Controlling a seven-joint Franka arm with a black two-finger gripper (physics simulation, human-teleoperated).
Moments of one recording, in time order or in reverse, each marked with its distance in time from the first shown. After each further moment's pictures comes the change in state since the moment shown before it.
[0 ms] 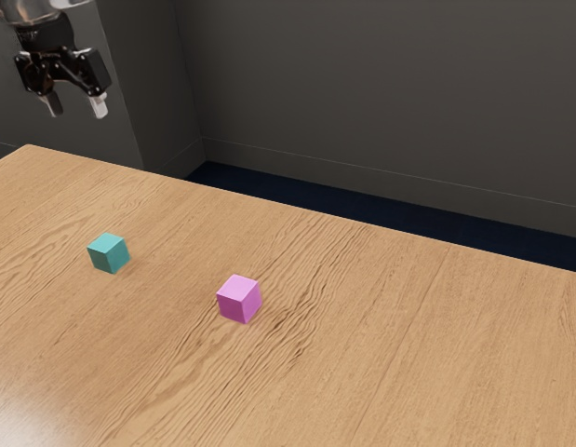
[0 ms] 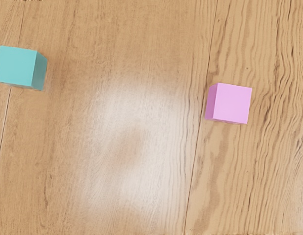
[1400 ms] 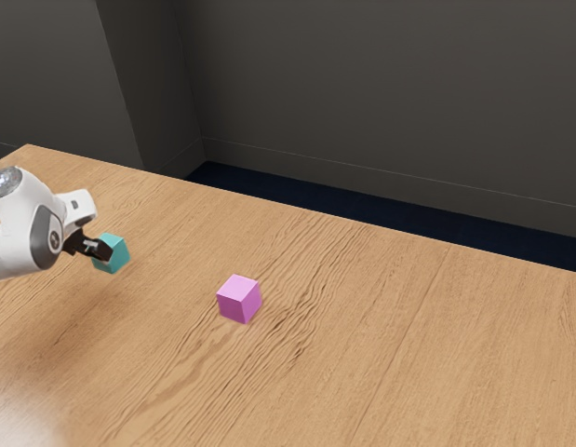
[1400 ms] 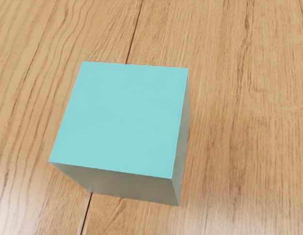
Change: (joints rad) arm 0.492 0.305 -0.240 -0.848 -0.102 1.625 0.410
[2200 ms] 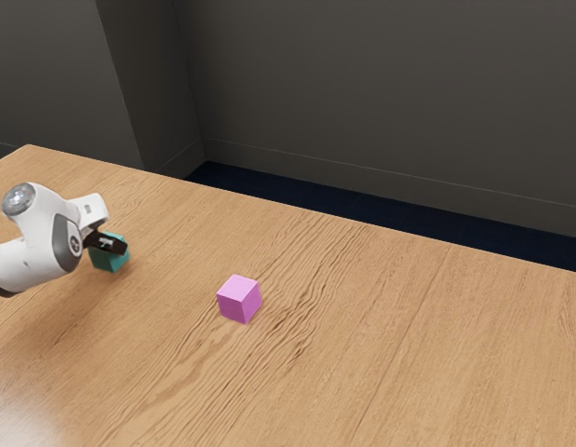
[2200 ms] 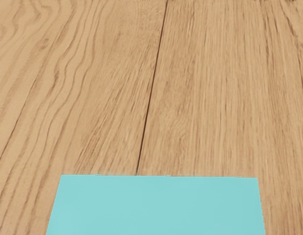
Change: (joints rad) arm 0.216 0.303 -0.229 0.253 -0.005 0.151 0.132
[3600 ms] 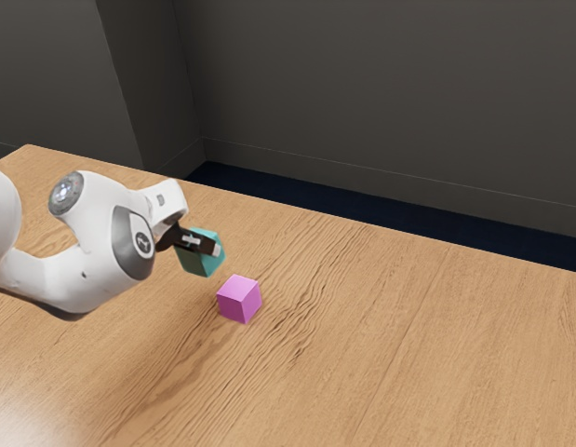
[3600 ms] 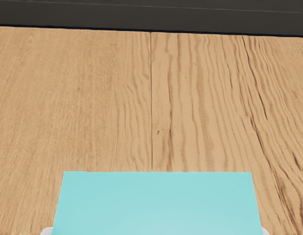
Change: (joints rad) arm -0.492 -0.583 -0.074 -0.442 -0.632 -0.024 0.066
